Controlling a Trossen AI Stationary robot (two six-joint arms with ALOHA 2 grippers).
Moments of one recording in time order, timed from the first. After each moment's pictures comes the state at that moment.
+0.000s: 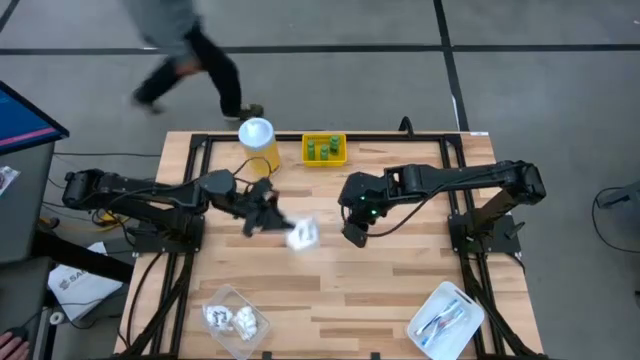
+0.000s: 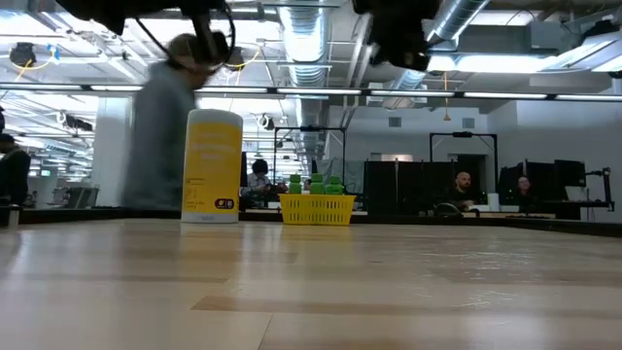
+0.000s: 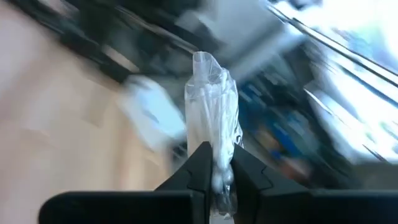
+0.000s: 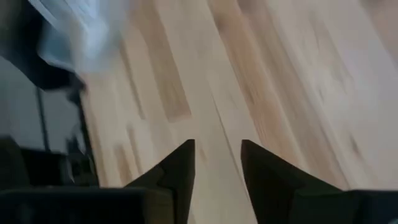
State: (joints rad) left arm 0.01 1.07 0.60 0.42 0.36 -0.85; right arm 0.05 1.57 1.41 -0.79 -0.17 0.51
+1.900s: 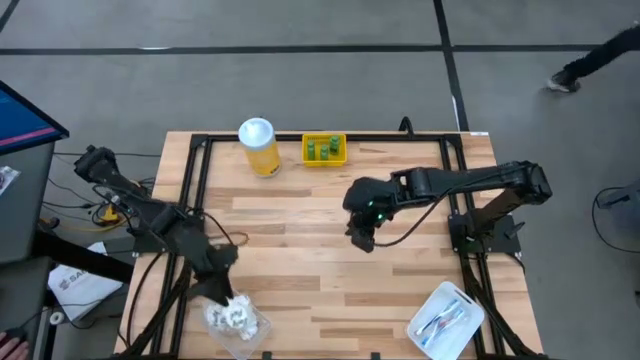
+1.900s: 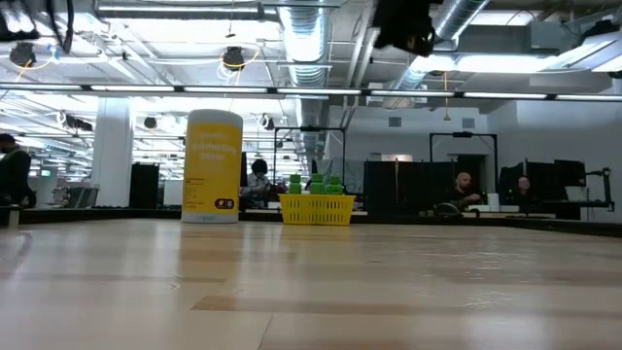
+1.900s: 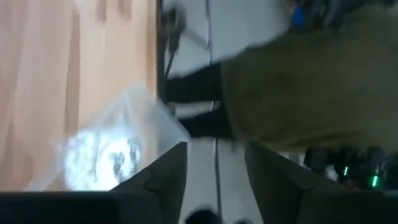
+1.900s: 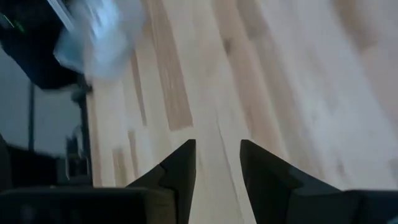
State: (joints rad) left arm -0.61 0.85 0.60 -0.26 0.27 -1.00; right arm 0.08 1.53 1.41 -0.81 -0.11 0.44
